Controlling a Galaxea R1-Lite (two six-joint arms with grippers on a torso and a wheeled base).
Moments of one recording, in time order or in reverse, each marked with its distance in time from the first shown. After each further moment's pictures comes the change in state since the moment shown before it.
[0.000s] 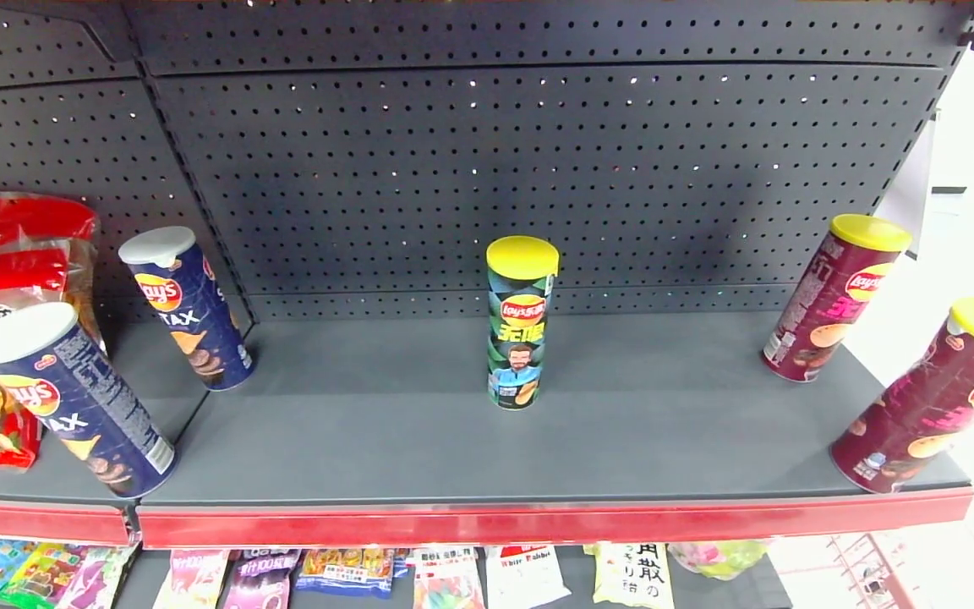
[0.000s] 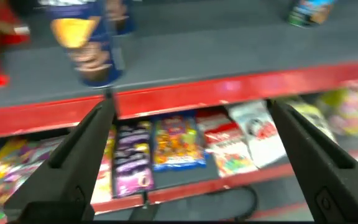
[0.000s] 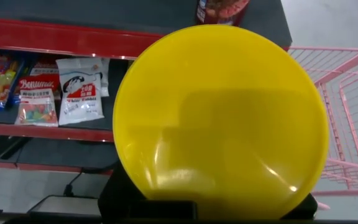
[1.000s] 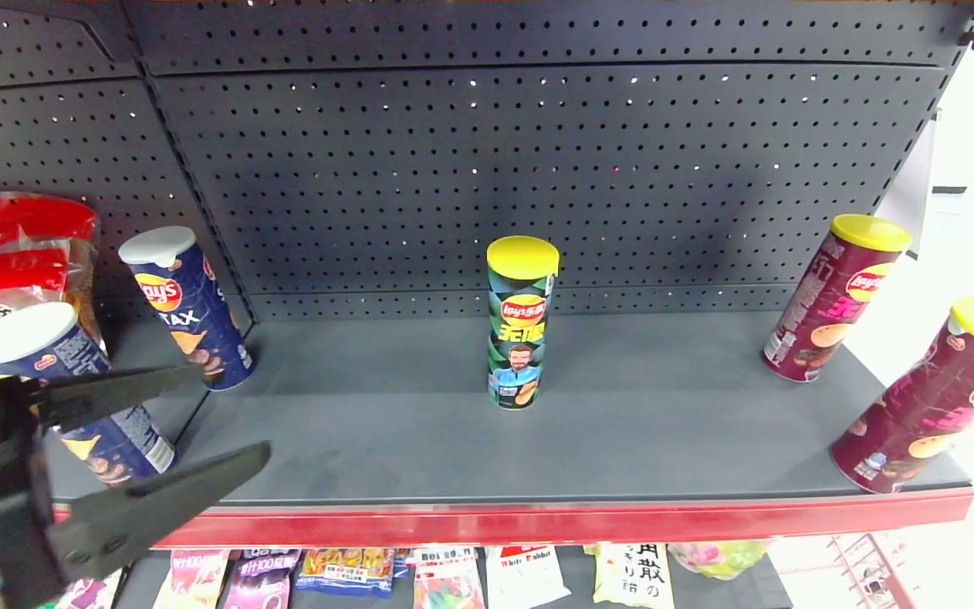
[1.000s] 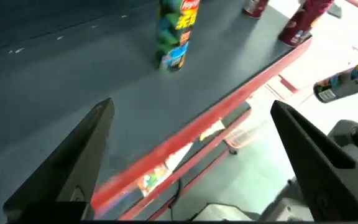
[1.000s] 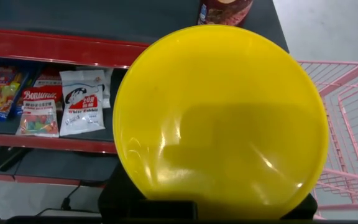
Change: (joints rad) left arm -0.216 0.928 -0.617 -0.161 -0.318 -0.040; right arm -0.008 -0.087 0.029 -0.021 0.018 -0.015
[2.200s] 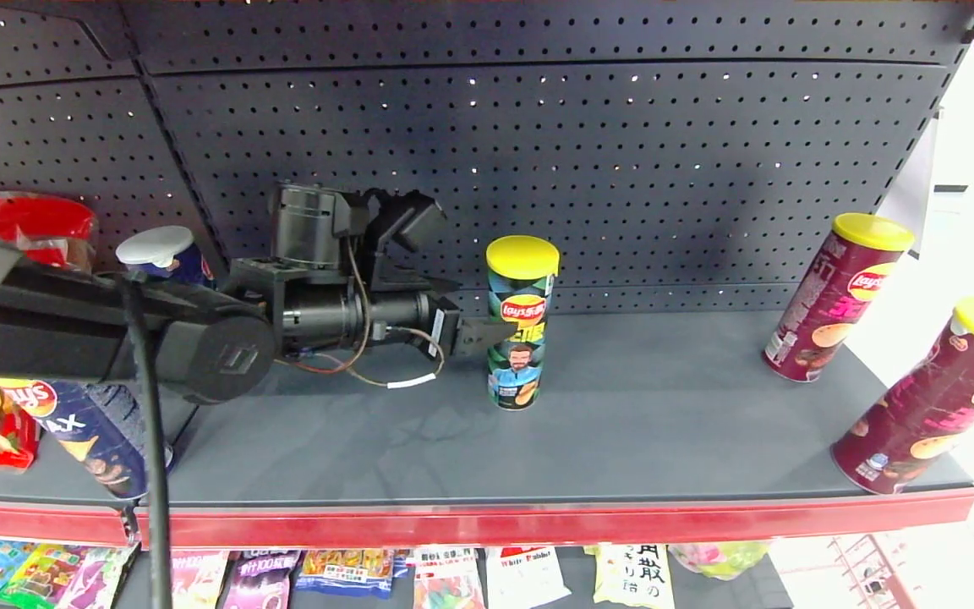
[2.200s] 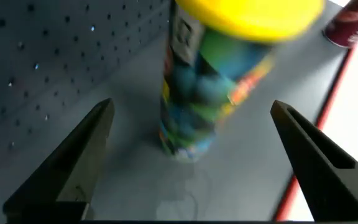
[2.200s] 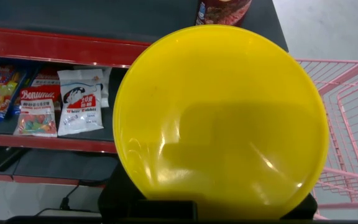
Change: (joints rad) left arm -0.070 0.908 -0.558 -0.261 -0.082 0.145; right arm 0.000 -0.001 0.004 0.000 -0.006 0.000
